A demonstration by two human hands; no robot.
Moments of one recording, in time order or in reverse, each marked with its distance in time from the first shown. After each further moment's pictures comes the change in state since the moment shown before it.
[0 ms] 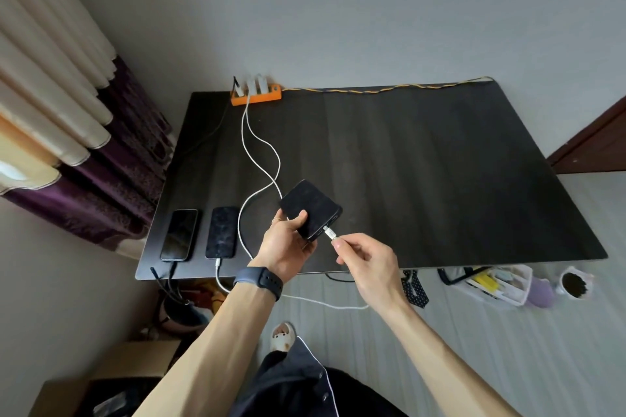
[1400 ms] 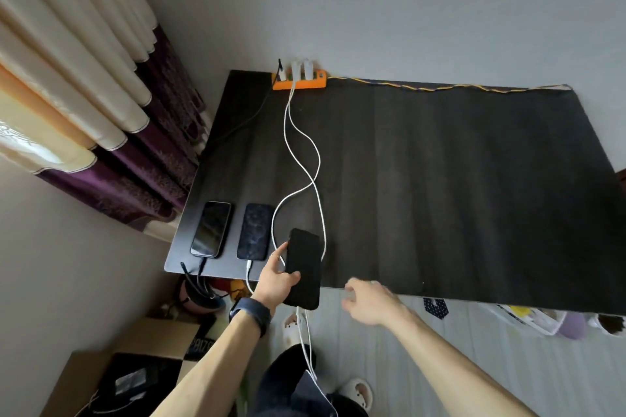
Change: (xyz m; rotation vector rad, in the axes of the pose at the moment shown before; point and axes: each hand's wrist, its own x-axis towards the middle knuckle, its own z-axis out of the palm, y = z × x) left_hand 0.039 0.010 -0.130 0.666 0.325 0.001; right_hand 0.075 0.075 0.081 -0.987 -0.757 0.289
